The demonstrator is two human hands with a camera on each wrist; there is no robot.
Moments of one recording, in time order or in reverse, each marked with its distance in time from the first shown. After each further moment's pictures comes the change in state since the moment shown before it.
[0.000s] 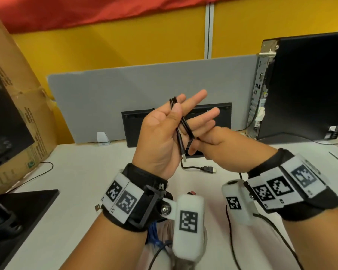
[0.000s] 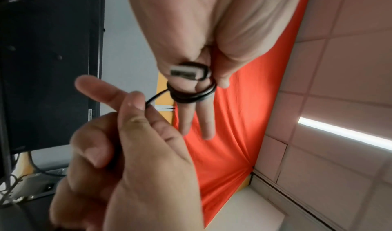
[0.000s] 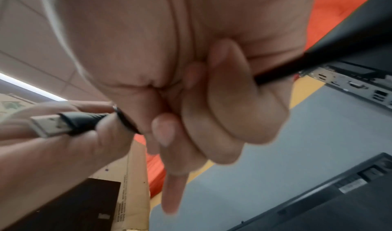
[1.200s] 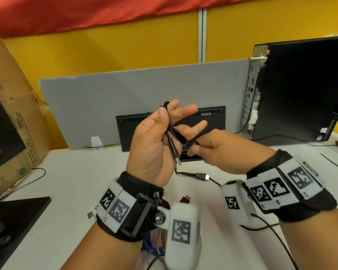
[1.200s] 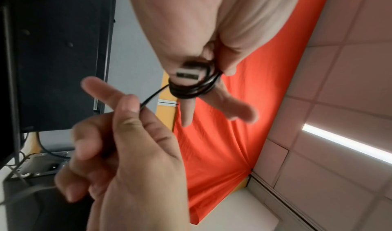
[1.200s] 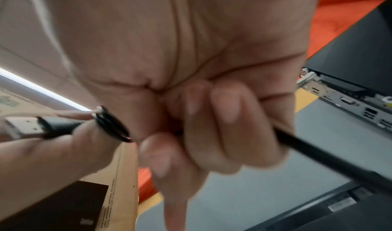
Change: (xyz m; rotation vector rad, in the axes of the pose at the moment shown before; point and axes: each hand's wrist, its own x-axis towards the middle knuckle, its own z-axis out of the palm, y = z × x) left_hand 0.002 -0.005 0.000 -0.094 0.032 0.014; right_hand -0.002 0.006 -0.011 -0.096 -0.012 0.054
